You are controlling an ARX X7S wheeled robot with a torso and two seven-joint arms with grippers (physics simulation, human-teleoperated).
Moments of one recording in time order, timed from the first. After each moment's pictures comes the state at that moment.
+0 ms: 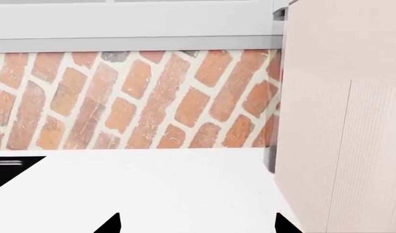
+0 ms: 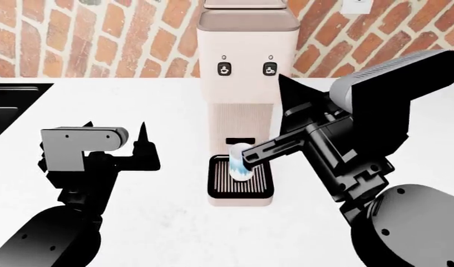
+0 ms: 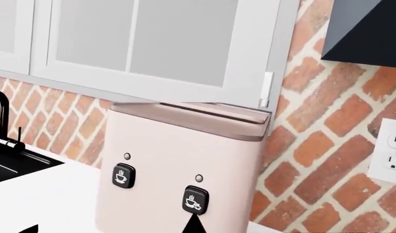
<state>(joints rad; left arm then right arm) -0.39 -0.38 0.06 0.53 -0.52 -0.76 -0.32 0.84 0.37 -0.08 -0.86 1.09 1.26 0.57</state>
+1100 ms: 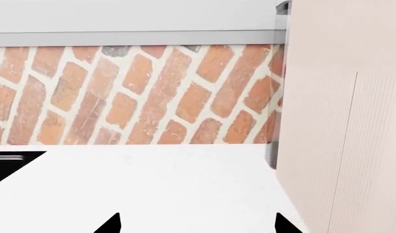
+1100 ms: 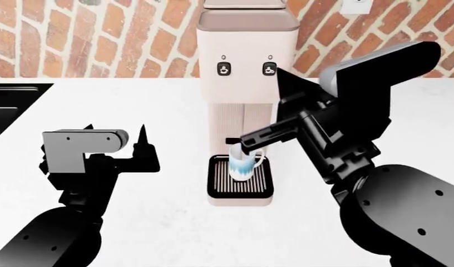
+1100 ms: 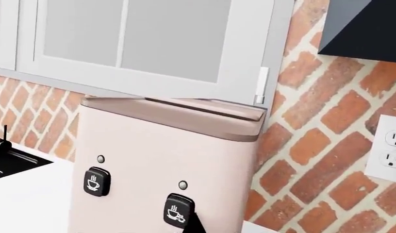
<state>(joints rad) -0.39 -0.39 0.07 0.50 -0.53 -0.74 -0.33 0.85 0.39 -0.20 -0.75 0.94 1.13 0.50</state>
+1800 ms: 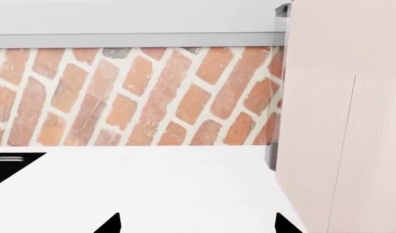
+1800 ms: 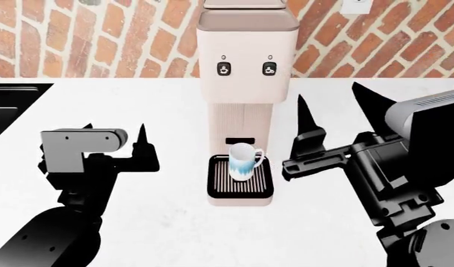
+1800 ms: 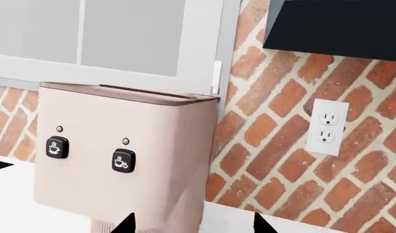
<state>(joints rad) -0.39 -0.40 0.07 0.51 -0.54 -0.74 -0.34 0.69 0.52 0.05 -0.94 1.22 1.18 0.70</state>
